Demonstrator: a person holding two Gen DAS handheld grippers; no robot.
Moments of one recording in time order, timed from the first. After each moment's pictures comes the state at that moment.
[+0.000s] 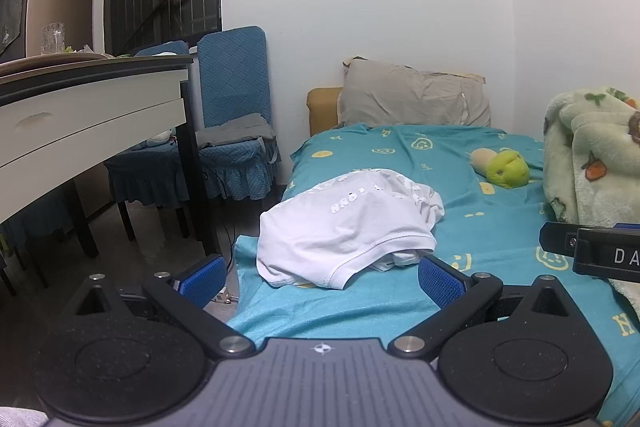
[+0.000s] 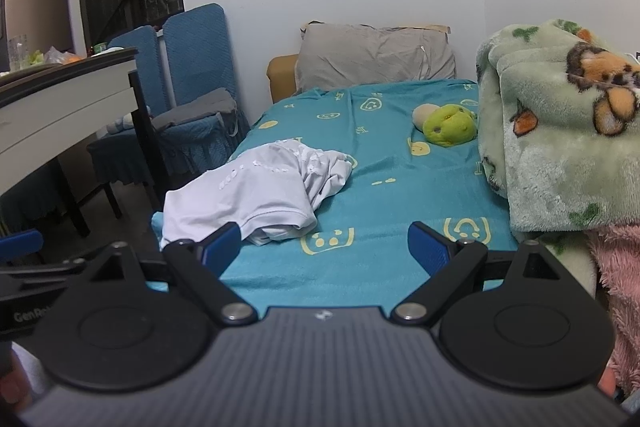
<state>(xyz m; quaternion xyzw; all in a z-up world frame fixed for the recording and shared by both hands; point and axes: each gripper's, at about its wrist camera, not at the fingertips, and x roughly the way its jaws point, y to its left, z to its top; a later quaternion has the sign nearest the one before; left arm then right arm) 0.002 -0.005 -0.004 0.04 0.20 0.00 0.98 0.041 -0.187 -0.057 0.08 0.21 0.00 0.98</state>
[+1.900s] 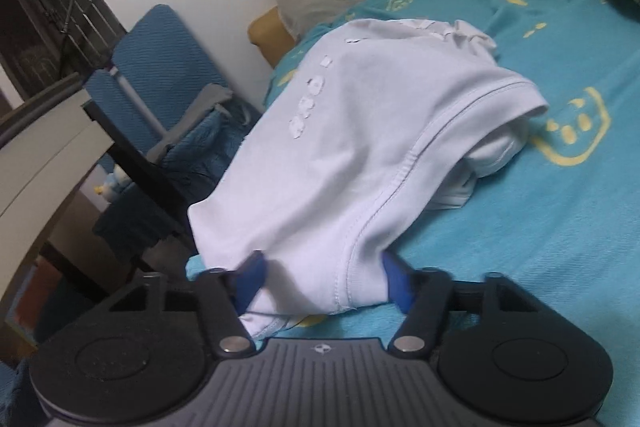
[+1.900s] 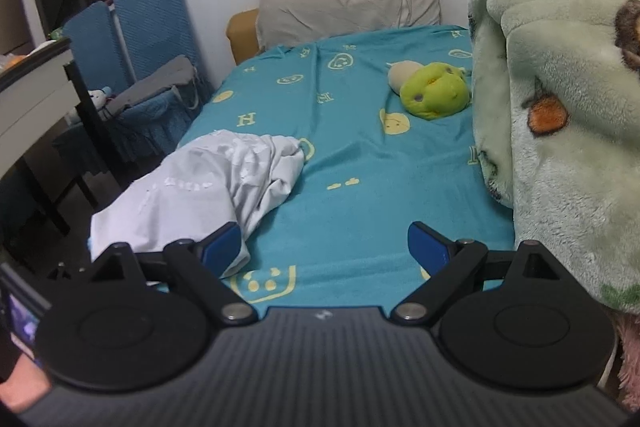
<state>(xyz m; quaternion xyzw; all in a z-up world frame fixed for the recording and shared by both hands) 0.237 -0.047 -0.164 0.30 0.28 0.00 0.91 0.188 -0.263 -0.073 0.12 0.30 -0.02 0.95</state>
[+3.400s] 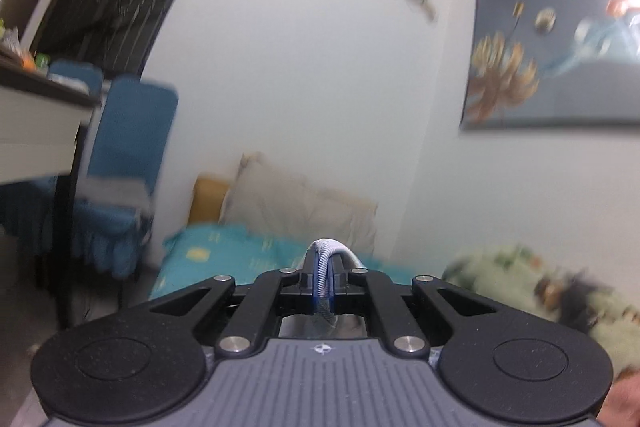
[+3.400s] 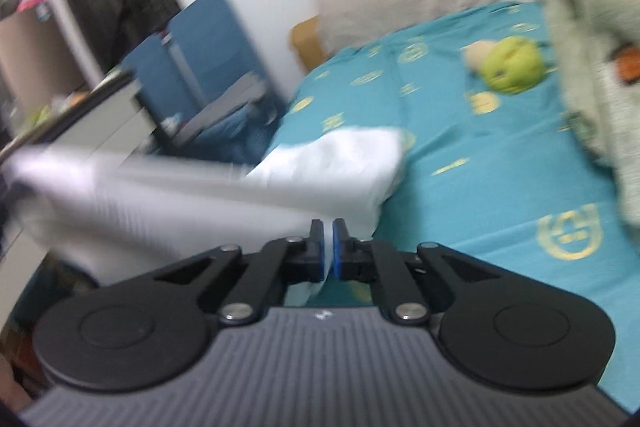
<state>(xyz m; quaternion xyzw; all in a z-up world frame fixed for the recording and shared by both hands) 0.115 0.044 0.019 -0.10 0.10 -0.19 0.97 0.177 -0.230 -0.068 0.21 0.27 0.06 0.94</state>
